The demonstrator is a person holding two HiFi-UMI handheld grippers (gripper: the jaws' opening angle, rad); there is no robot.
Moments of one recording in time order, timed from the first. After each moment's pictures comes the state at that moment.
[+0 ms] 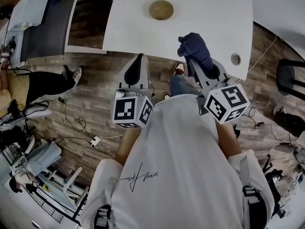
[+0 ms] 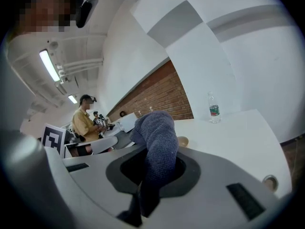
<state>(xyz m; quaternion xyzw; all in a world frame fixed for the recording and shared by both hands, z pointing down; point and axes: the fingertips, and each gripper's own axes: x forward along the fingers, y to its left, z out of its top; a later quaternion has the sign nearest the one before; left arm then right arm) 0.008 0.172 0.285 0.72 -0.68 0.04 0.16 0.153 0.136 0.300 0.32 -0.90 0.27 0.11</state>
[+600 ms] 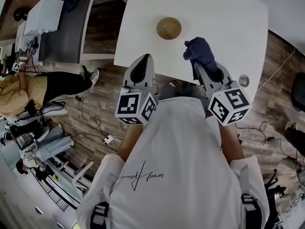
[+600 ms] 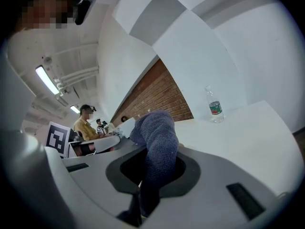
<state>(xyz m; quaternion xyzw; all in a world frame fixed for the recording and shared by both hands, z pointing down) -0.017 0.084 0.290 0.71 -0.68 0.11 0.18 0.131 0.053 0.317 0.29 -0.90 0.31 0.09</state>
